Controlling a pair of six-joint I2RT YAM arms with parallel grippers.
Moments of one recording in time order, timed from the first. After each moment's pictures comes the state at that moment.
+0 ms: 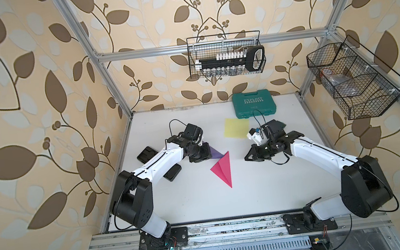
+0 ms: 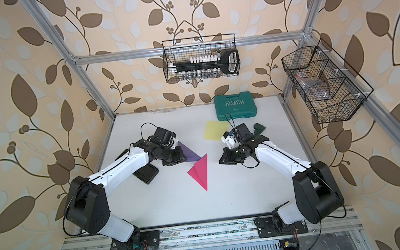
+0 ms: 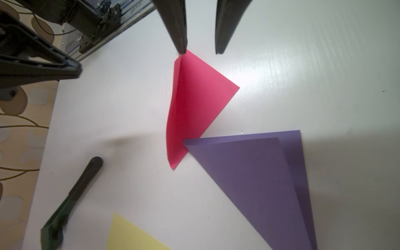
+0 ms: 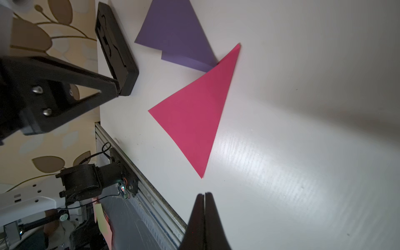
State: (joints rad) left arm -0.50 1.57 1.16 -0.67 0.34 -0.59; right arm 0.40 1.47 0.94 -0.55 -0.55 0.45
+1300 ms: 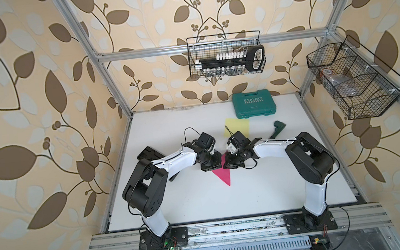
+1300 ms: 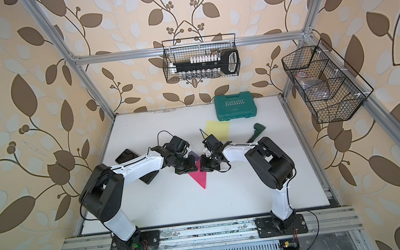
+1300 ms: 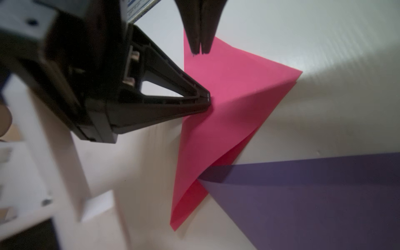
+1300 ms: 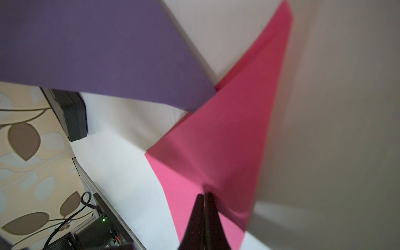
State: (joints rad) left arm -0.60 1.74 1.07 -0.49 0.39 -0.66; right arm 0.61 1.92 1.09 -0.27 -0.42 0.78
